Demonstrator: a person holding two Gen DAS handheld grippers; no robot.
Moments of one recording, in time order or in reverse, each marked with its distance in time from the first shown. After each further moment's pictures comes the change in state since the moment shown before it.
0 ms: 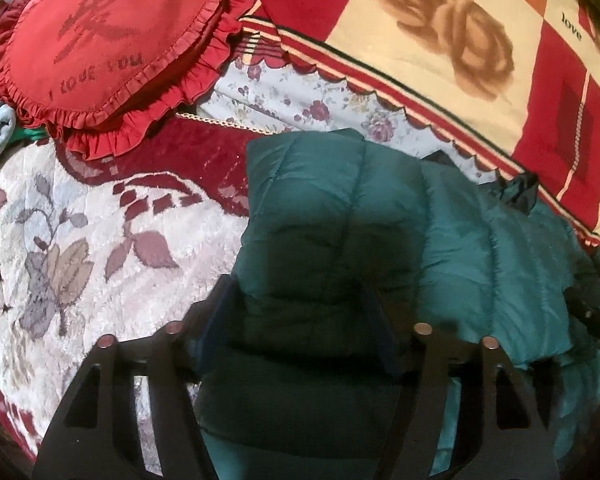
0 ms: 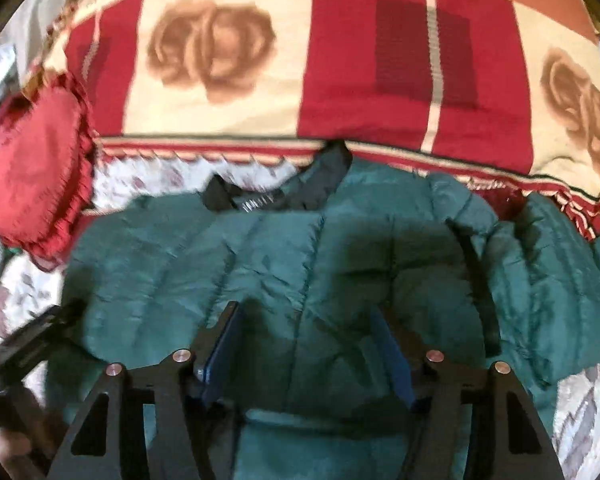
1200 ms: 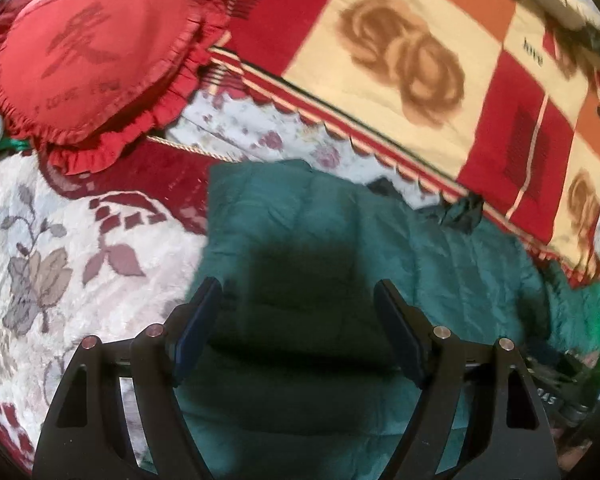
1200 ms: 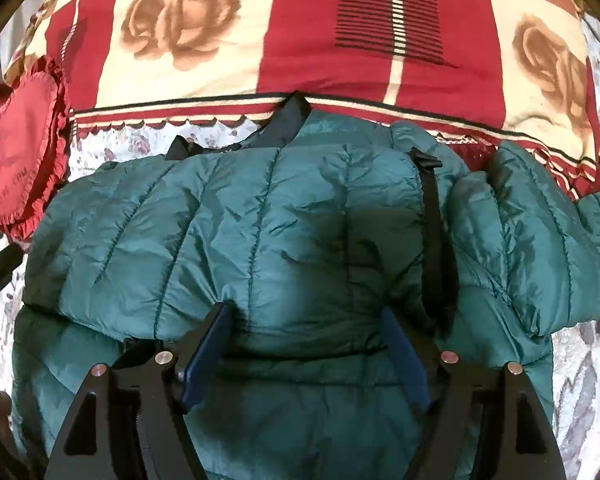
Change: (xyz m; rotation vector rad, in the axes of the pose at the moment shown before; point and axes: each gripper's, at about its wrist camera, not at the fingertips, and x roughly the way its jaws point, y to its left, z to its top) left arm -0.031 -0.025 0.001 -0.005 -0.049 -0.123; right arm -0.009 -0.017 -0.027 0.008 0.027 -0.057
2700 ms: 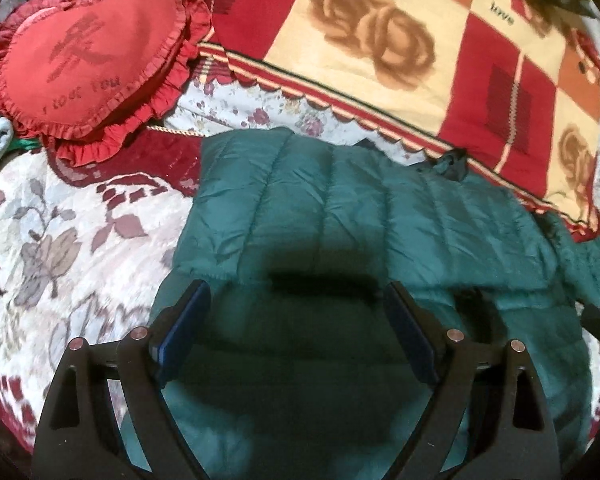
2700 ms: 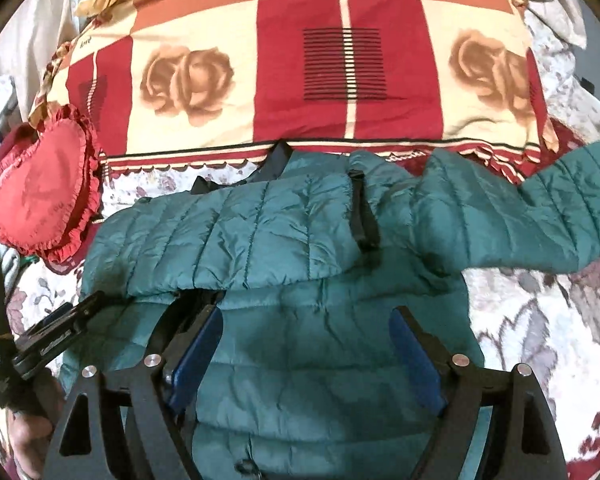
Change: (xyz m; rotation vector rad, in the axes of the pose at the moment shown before) left arm -0.032 -0.017 -0.046 0.065 -0.006 0.014; right arm -0.093 -0.035 -0.046 0.110 -0.113 0.061
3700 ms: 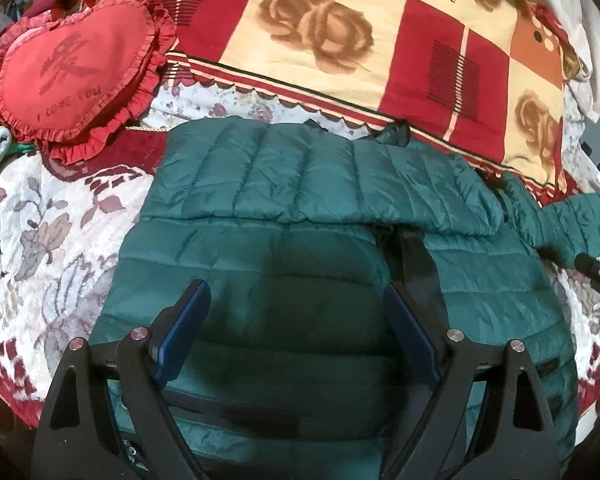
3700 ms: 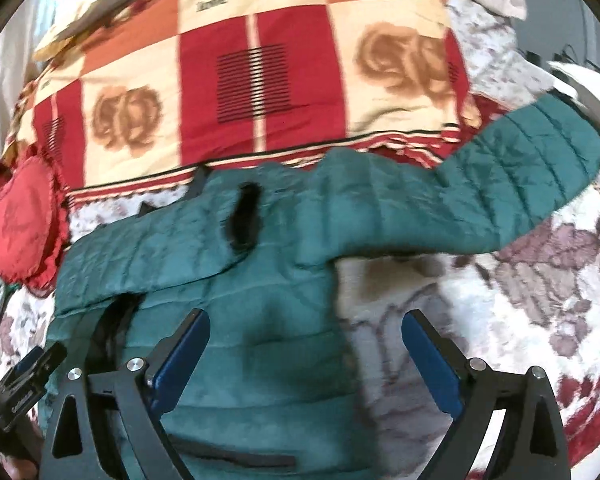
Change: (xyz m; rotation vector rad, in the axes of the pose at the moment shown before) left arm -0.037 -0.052 -0.036 0.081 0.017 -0.035; right arm -0.033 -0.098 -0.004 0.100 -0.048 -0.111
